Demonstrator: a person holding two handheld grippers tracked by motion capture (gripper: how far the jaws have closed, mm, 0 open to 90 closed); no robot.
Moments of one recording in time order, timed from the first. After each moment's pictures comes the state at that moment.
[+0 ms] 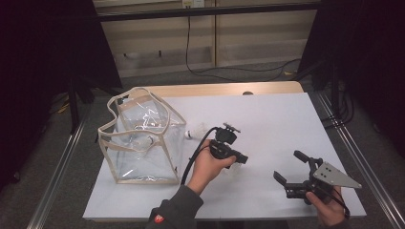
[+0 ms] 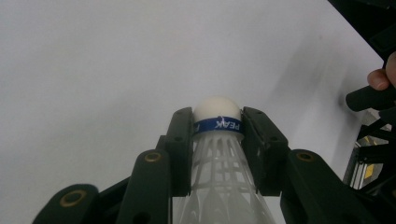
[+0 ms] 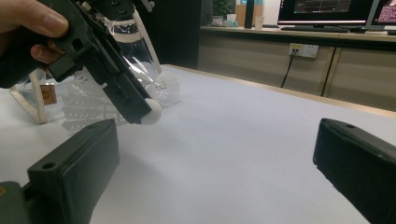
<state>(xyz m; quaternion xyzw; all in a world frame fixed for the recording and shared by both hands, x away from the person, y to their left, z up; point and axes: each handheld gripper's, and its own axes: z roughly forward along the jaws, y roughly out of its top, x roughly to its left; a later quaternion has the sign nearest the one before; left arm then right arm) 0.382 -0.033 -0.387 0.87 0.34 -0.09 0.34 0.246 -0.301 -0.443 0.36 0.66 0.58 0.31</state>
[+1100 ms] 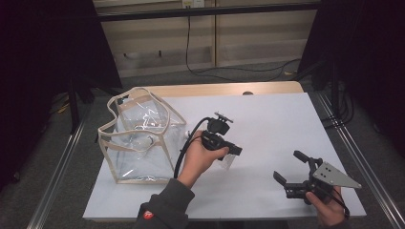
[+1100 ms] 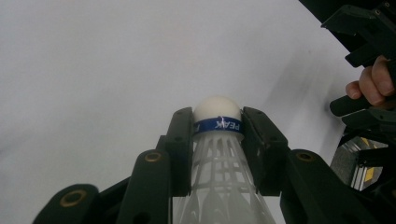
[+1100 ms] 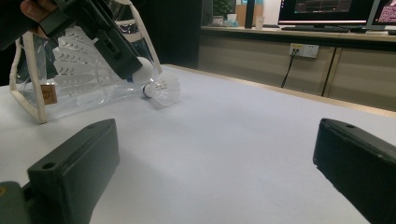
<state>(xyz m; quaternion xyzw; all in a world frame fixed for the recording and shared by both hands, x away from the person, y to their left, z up) 0.390 -0.014 -0.353 0.87 0.34 -0.08 0.35 0.246 -0.300 -0.443 0.36 0.66 0.58 0.31</state>
